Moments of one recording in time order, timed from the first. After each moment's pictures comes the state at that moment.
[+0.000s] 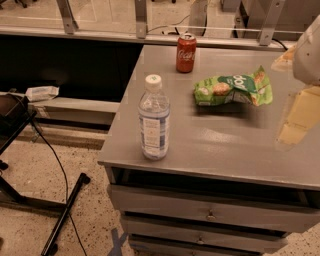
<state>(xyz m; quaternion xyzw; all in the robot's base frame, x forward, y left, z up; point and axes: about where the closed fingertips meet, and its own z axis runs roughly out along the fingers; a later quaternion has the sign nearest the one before) 0.438 -0.217 0.976 -0.60 0.78 -0.03 0.16</state>
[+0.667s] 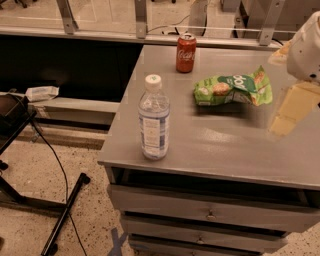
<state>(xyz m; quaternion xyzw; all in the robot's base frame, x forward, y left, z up) 0.462 -0.216 0.972 -0.60 0.78 -0.04 0.18</state>
